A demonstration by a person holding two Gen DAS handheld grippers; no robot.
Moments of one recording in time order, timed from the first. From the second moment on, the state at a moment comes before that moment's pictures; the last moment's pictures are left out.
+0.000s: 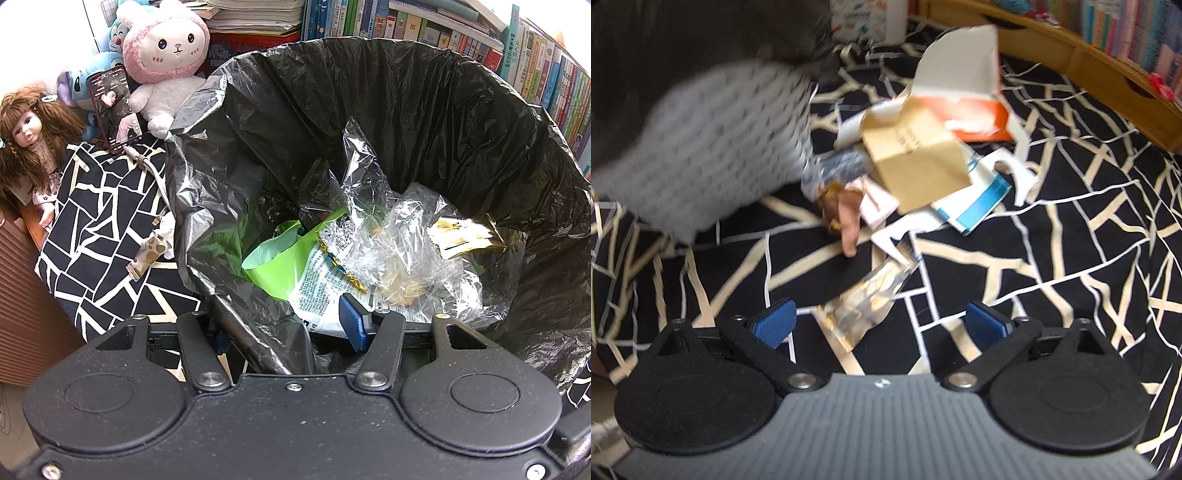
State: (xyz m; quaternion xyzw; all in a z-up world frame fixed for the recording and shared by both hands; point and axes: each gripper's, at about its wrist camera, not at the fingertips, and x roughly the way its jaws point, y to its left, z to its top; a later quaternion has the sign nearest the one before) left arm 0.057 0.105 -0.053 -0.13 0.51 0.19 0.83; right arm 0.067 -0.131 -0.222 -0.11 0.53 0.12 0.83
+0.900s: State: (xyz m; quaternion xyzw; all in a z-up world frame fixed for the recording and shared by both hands) left arm 0.057 0.106 -0.052 -0.13 0.51 0.19 0.83; right arm 0.050 -0.140 -0.241 -0.11 0.49 0.13 0.86
